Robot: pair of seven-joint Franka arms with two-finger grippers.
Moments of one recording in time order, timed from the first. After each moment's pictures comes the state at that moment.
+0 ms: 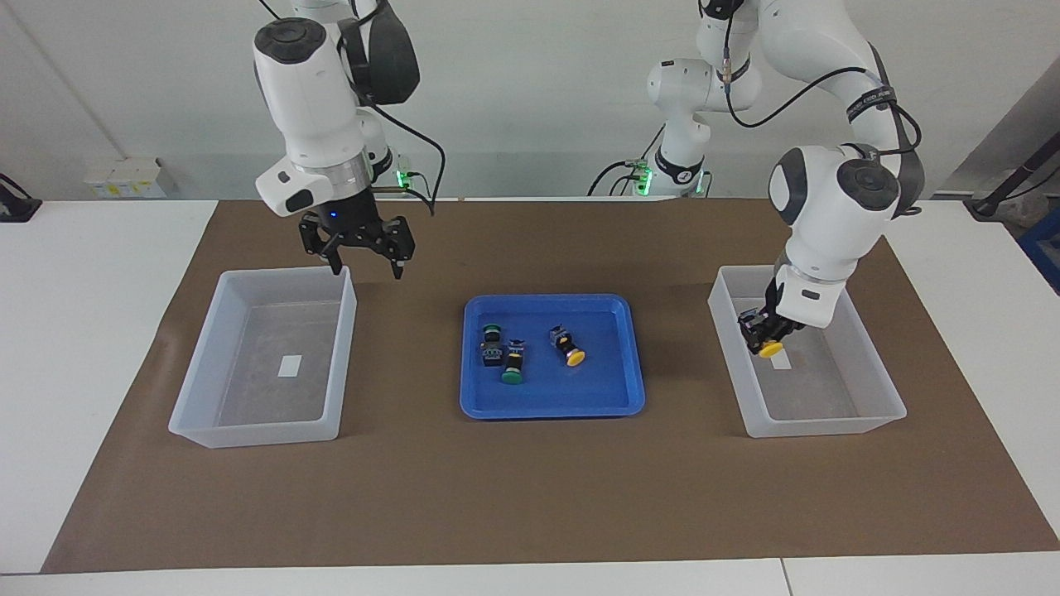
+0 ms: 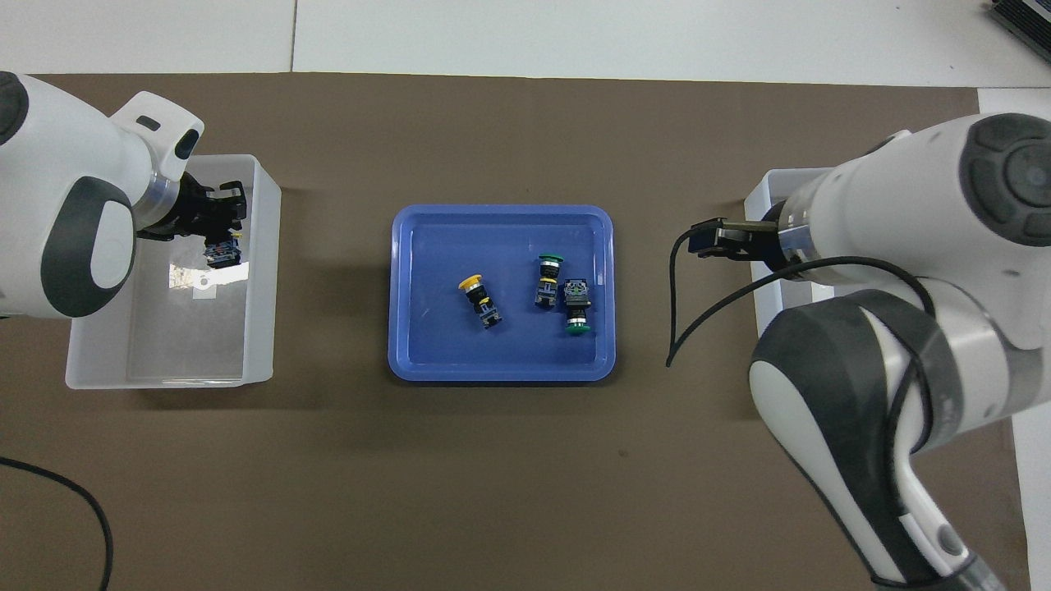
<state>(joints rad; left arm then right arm) -0.14 0.24 0.04 -1.73 0.01 2.03 -0.31 0.31 0.06 -0.03 -1.76 -0.02 1.94 0.45</state>
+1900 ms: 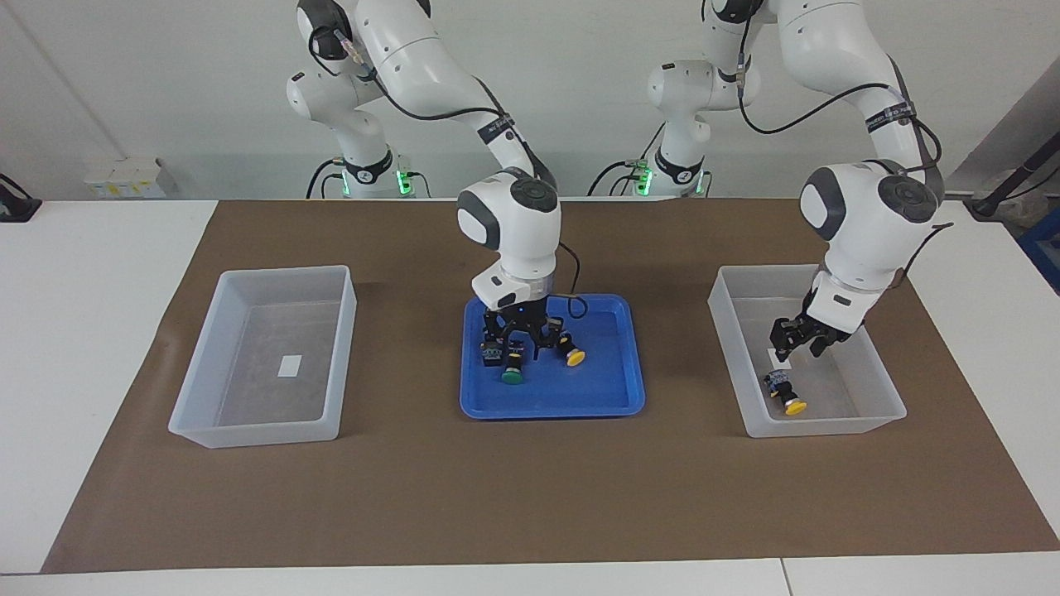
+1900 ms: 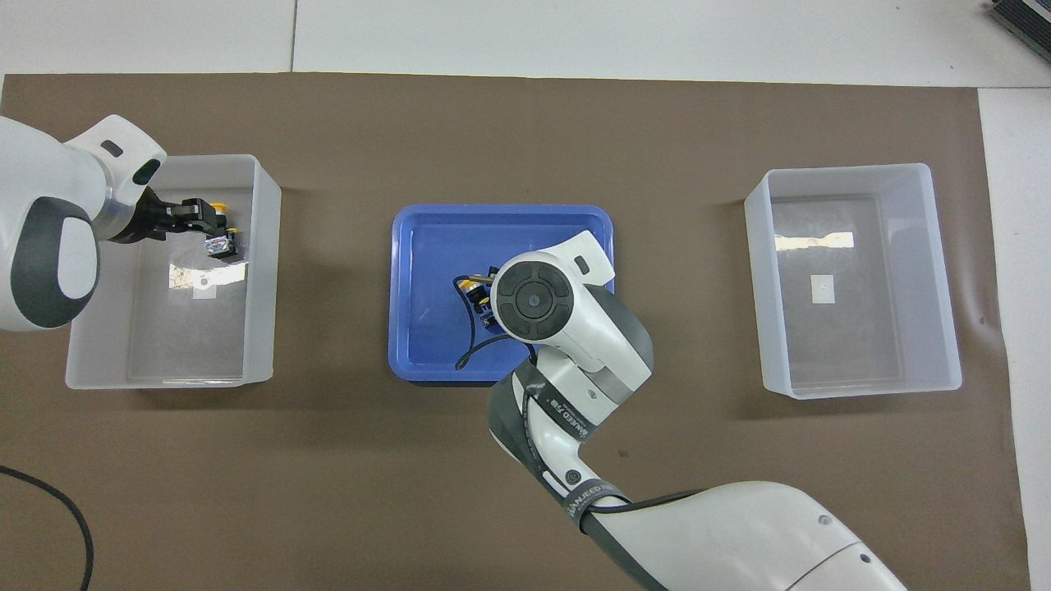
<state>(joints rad) -0.04 0.24 0.03 -1.81 0.01 2.15 -0.07 0.63 0.49 -0.03 -1.73 -0.22 2.34 1.00</state>
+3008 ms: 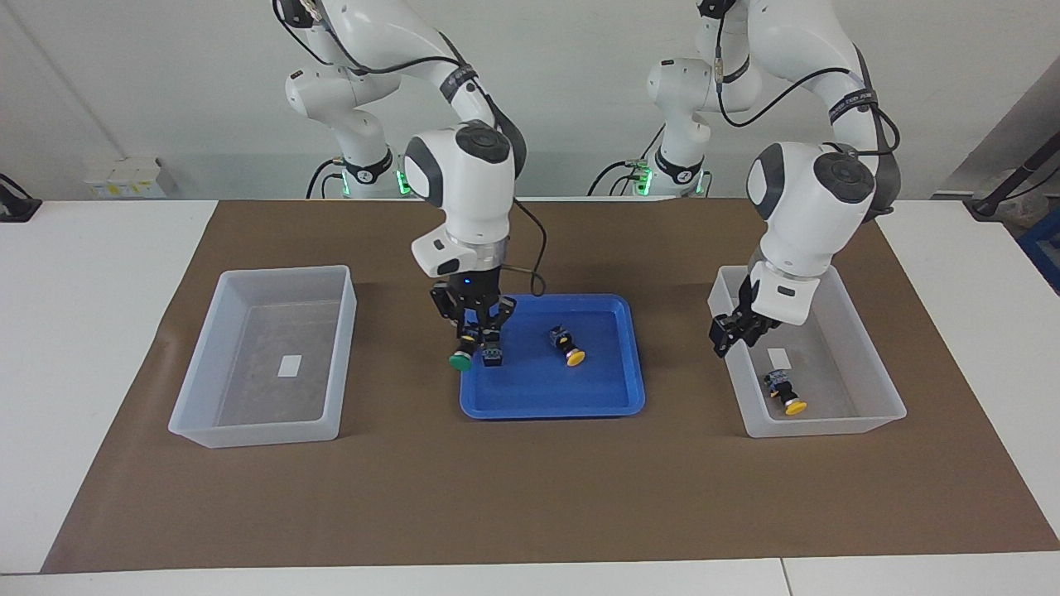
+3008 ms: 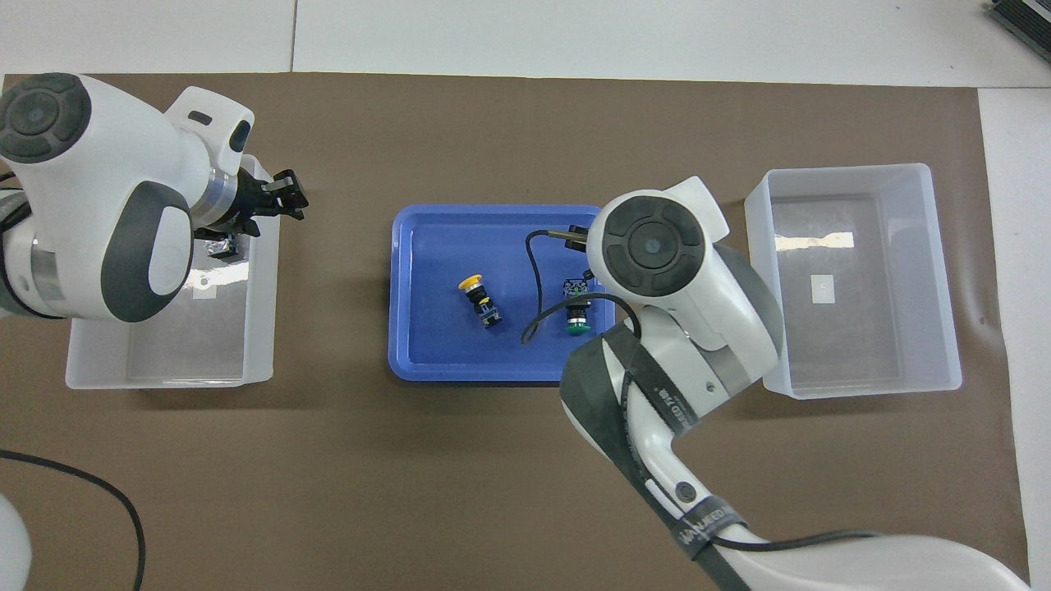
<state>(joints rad) -0.23 0.24 0.01 -1.72 -0.04 2.07 -0.54 0.49 0.24 -0.04 -1.74 -0.24 2.10 0.85</state>
